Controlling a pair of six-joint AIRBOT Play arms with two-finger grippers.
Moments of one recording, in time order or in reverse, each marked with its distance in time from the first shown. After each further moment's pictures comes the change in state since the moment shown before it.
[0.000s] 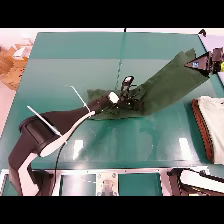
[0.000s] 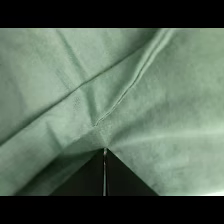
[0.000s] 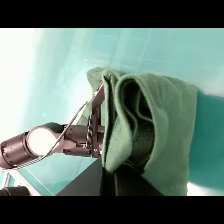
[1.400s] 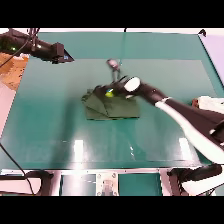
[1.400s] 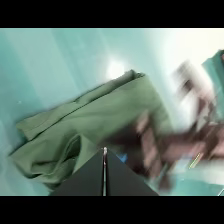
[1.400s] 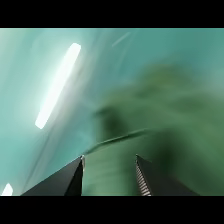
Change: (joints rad) left arm 0.756 0.423 0.248 0.305 -0.905 -0.085; right arm 0.941 -0.334 -0.203 -0.133 -1.044 0.049
